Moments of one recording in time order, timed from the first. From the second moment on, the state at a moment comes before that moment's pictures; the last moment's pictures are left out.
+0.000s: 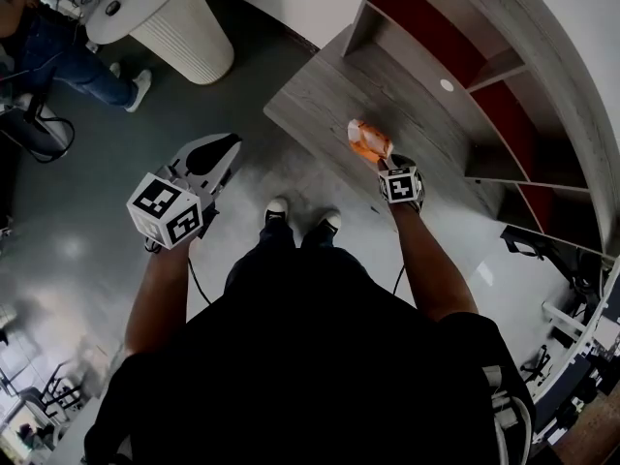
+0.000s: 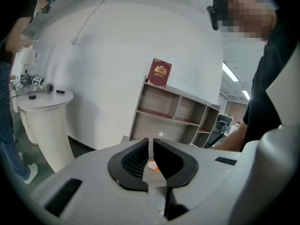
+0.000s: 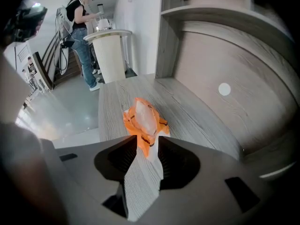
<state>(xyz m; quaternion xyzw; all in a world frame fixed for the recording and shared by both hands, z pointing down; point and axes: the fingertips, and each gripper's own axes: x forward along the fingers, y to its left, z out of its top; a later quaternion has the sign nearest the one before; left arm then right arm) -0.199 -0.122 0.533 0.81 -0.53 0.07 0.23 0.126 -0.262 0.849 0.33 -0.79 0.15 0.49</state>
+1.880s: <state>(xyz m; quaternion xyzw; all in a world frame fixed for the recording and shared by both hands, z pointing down) -0.083 -0.187 0.472 0.93 -0.32 0.08 0.15 0.247 -0.202 0.545 0.58 -0.78 0.10 0.20</state>
